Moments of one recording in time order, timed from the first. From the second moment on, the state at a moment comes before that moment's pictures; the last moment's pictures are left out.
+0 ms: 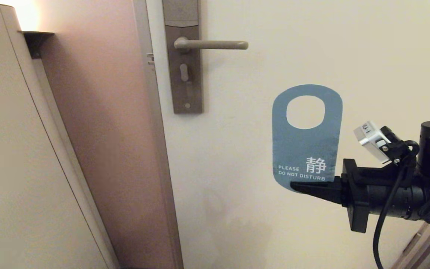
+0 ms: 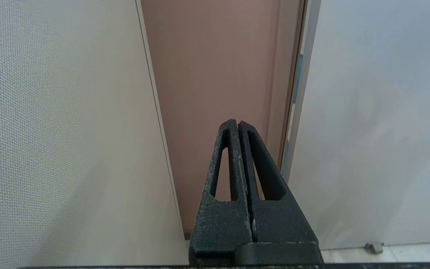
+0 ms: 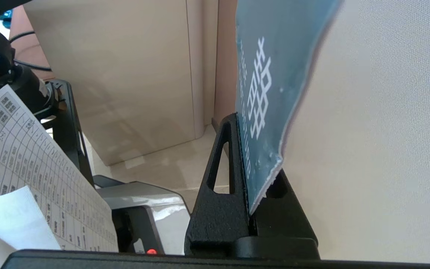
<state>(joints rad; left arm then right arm) 0.00 0.00 -0.01 0.00 -0.01 0.00 0.36 1.47 -0.62 -0.51 0.71 -0.14</state>
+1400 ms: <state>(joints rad) 0.00 0.00 0.00 0.00 -0.01 0.00 0.37 1.54 -0.76 -0.60 0.53 -0.13</state>
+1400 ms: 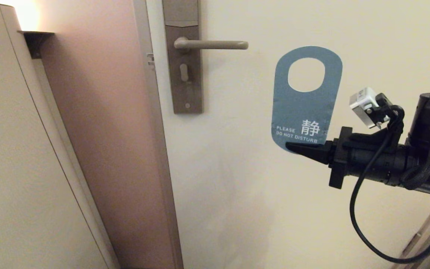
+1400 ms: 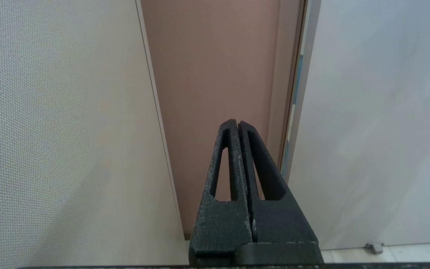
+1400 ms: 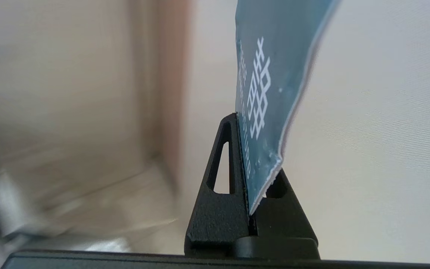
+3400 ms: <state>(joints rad) 0.00 0.00 0.00 0.00 -0.01 0.00 0.67 1.75 -1.53 0.12 -0.50 0.24</state>
